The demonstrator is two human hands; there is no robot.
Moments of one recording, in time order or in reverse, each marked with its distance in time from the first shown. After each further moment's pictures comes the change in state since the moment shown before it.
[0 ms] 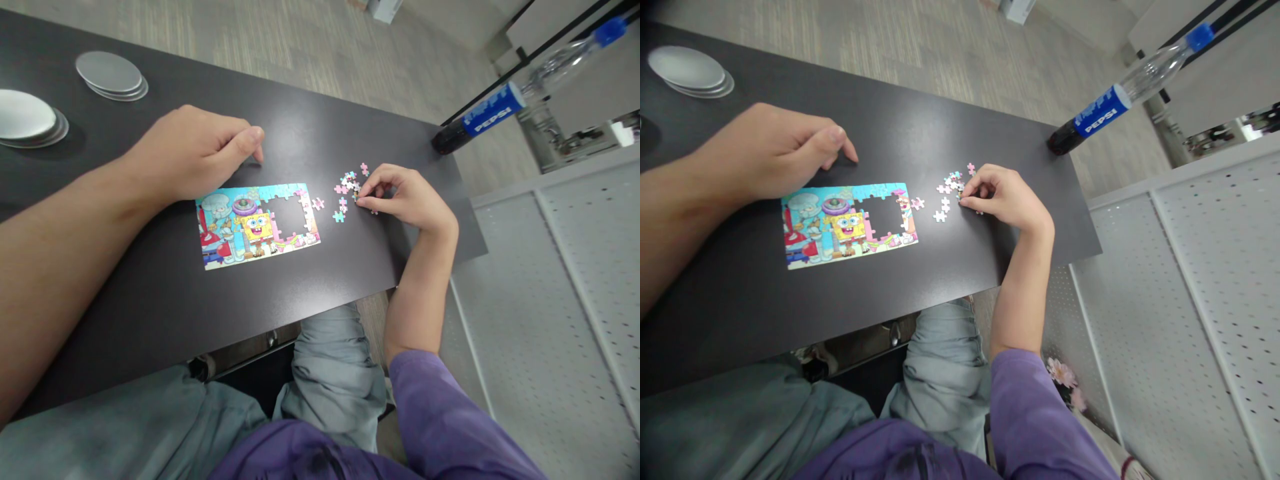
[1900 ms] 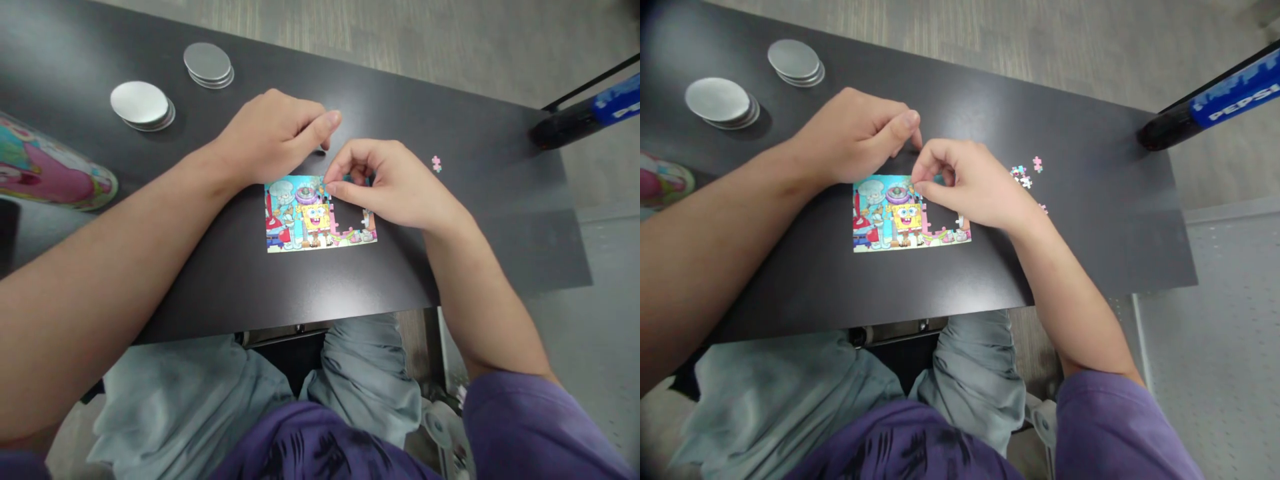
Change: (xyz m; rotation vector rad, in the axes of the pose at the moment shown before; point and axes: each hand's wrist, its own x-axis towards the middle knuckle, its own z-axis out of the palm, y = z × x) left_hand 0.001 0.003 0.001 -0.098 0.028 0.071; right_hand 0.063 -0.097 0.095 0.142 -0.216 -0.122
